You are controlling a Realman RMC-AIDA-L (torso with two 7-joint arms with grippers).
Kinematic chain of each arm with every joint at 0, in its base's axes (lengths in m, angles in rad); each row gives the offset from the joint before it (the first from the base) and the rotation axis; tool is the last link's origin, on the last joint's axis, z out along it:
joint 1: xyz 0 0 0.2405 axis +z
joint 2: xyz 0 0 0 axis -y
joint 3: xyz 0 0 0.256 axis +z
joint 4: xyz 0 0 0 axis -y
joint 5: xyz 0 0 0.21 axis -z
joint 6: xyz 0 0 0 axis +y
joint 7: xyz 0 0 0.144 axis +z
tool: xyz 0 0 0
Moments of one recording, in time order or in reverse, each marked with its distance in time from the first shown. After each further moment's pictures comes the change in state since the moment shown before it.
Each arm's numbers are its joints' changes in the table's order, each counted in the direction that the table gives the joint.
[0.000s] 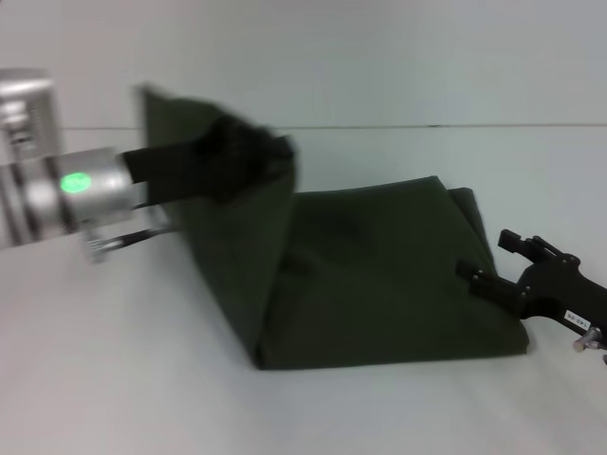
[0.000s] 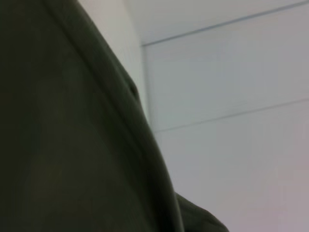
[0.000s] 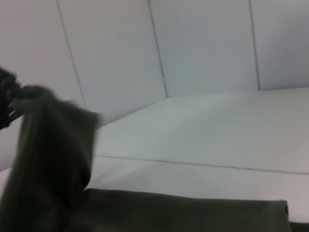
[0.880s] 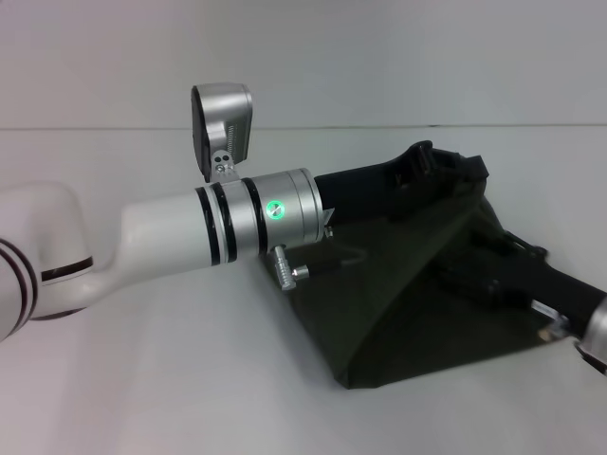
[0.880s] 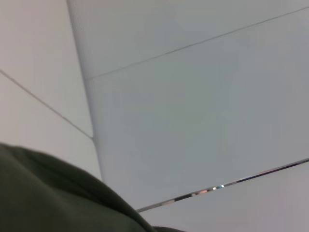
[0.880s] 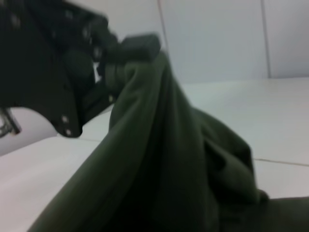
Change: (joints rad) left arm -0.198 0.069 0.030 0.409 0.127 -0.230 0.344; right arm 0.067 -0.008 -0.041 -0.021 0.011 0.077 0.000
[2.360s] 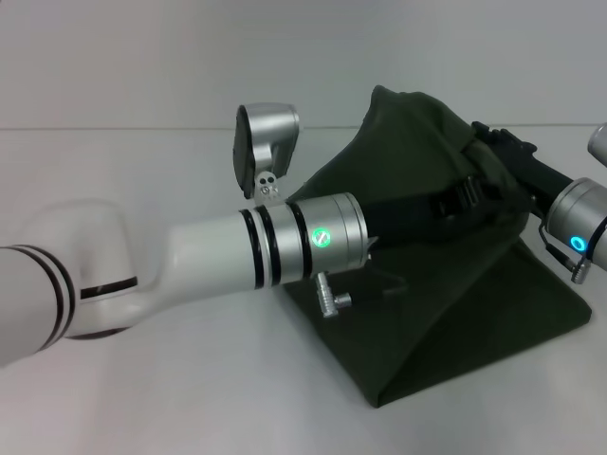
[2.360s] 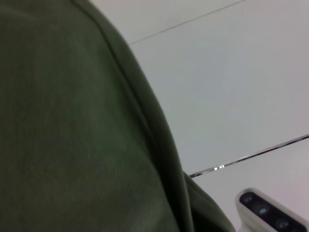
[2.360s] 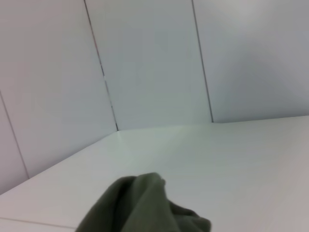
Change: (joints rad) left arm -0.044 0.006 0.002 0.140 0.026 -0.084 0.144; right arm 0.222 0.000 -0.032 -0.067 -0.311 0.250 -0.004
